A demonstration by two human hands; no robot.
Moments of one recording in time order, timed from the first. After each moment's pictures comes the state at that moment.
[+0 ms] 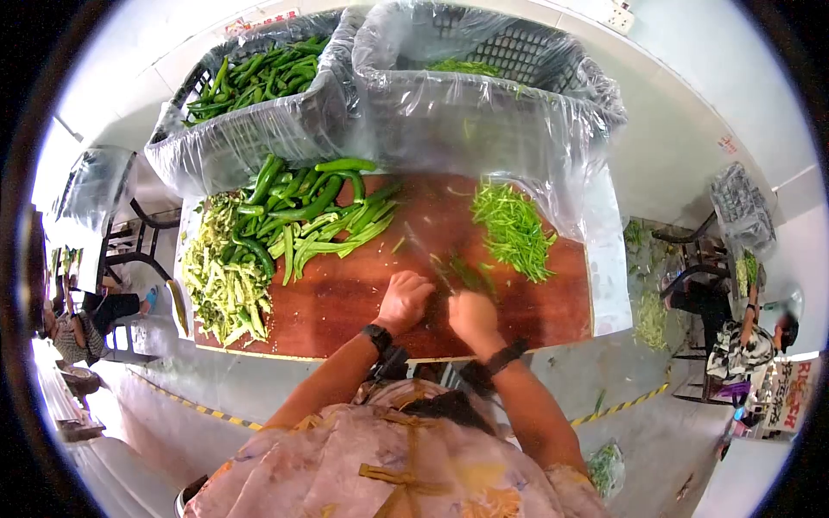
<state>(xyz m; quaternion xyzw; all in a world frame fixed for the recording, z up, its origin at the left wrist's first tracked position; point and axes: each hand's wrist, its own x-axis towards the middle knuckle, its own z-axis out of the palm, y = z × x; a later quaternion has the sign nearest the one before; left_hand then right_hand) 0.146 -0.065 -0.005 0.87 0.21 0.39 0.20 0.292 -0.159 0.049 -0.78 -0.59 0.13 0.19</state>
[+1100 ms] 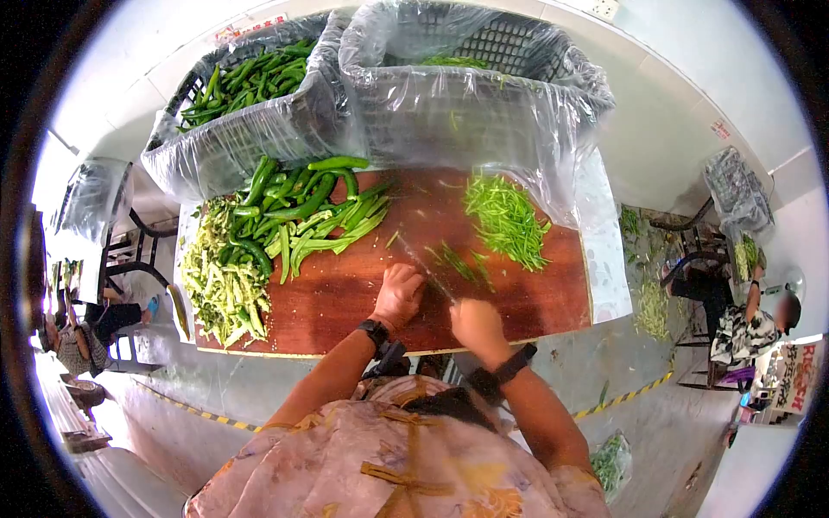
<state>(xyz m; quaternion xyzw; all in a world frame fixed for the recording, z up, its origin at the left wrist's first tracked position) 0.144 -0.068 -0.004 0.86 0.24 0.40 0.20 0.288 -0.190 0.074 -0.78 -0.59 0.18 0.14</state>
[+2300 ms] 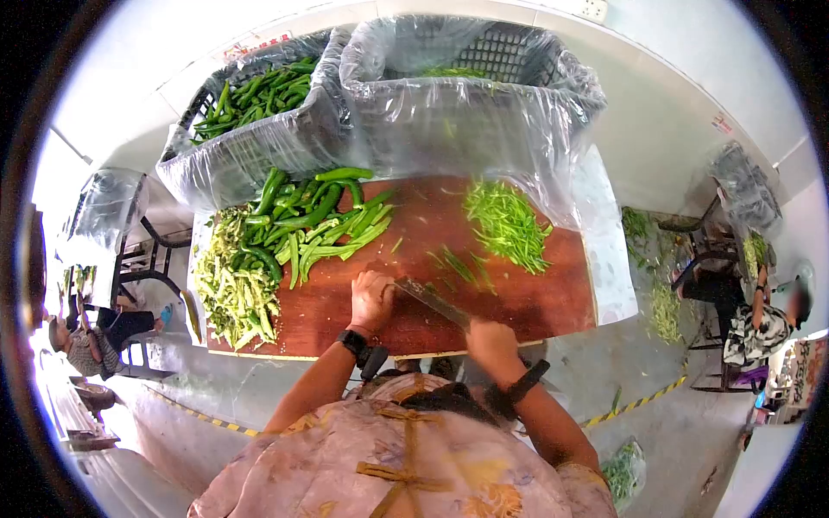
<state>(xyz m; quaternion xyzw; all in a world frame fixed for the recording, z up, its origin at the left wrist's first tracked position) 0.102 -0.065 0.028 0.86 0.37 0.33 0.13 0.298 -0.231 0.063 -0.76 -0.63 0.13 0.07</state>
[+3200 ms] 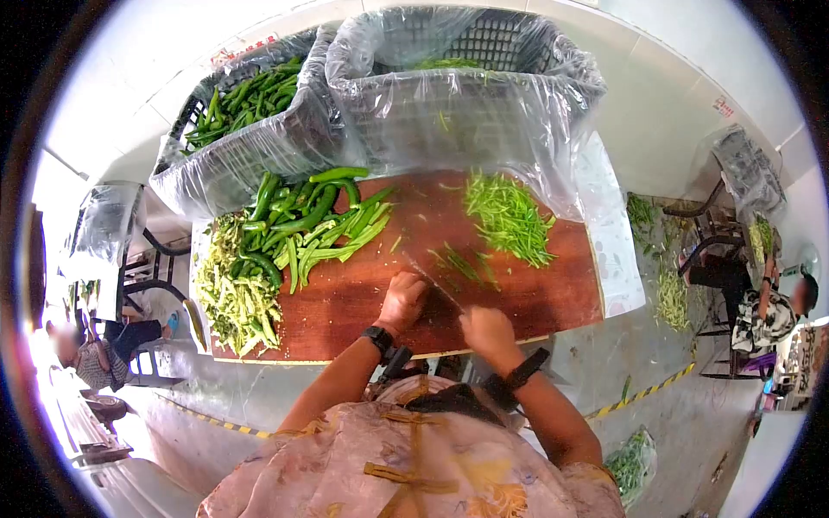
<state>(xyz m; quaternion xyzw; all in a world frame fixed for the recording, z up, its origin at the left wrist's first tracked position) 0.142 -0.068 -0.008 0.87 0.22 0.39 0.20 0.297 -0.210 0.058 -0.78 -0.57 0.20 0.17</state>
